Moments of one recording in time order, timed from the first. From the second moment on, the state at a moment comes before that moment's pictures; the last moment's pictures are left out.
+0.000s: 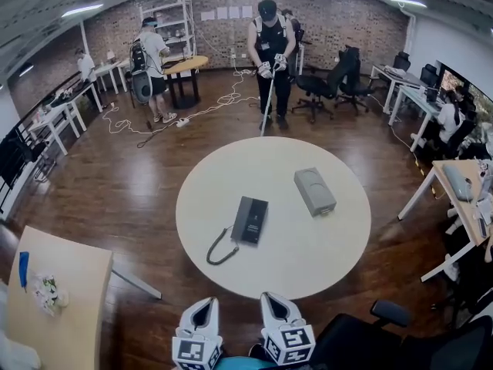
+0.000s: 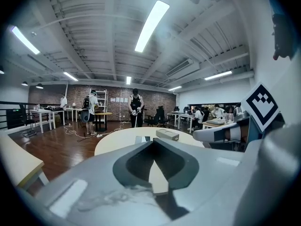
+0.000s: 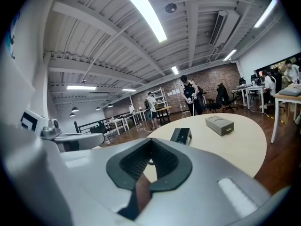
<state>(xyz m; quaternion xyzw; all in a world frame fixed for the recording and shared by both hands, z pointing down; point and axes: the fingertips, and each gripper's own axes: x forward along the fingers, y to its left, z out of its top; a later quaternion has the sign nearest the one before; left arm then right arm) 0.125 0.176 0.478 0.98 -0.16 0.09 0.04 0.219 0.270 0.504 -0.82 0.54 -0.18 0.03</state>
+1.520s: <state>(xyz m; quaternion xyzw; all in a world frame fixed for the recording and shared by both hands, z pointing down) 0.200 -0.016 0.475 0.99 -0.05 0.05 0.07 0.275 0.121 0.488 -0.89 0.42 -0.17 -0.02</state>
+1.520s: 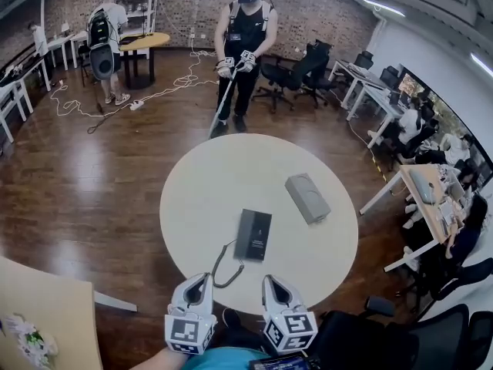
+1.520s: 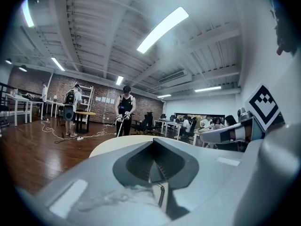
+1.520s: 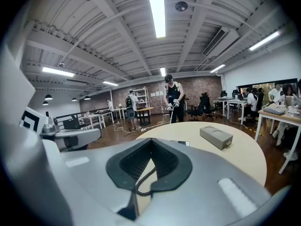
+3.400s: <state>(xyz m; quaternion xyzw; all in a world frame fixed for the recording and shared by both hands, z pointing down) 0.374 -0.055 0.601 0.97 -0.12 0.19 0.05 0.481 0.077 0.723 -0.68 0.57 -0.45 0.06</state>
